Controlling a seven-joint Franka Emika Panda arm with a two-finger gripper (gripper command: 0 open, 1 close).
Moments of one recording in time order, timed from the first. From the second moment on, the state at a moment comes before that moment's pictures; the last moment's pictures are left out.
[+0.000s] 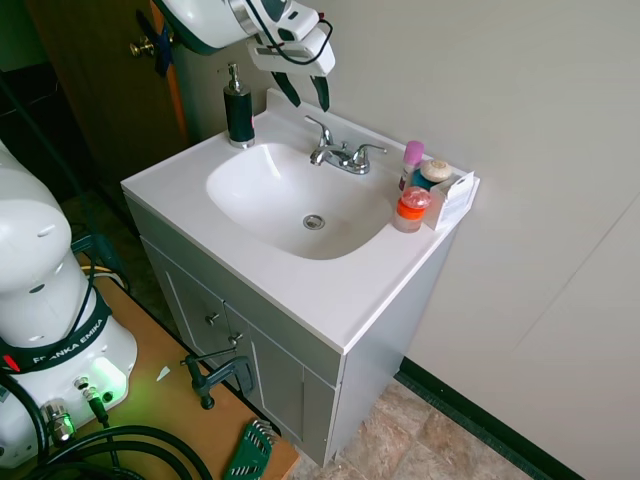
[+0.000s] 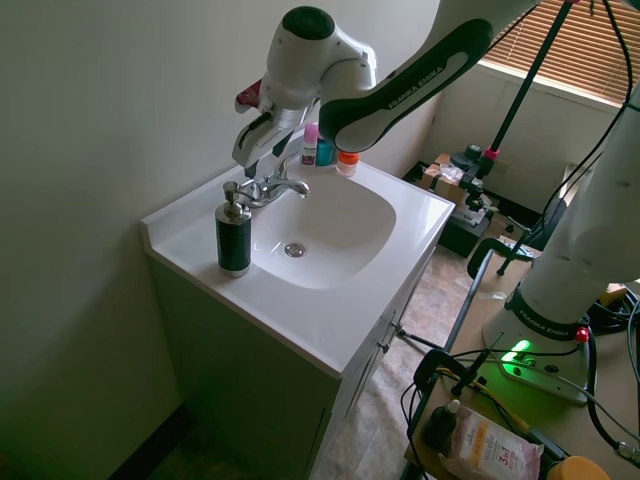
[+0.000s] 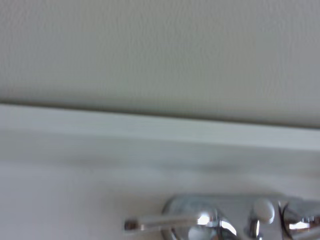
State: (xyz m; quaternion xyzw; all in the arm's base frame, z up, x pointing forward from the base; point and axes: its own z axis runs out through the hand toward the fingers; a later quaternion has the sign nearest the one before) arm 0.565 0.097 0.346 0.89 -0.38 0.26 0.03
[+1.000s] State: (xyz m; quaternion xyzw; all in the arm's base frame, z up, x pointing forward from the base) arm 0.539 0.061 0.281 0.88 -0.40 0.25 0.03
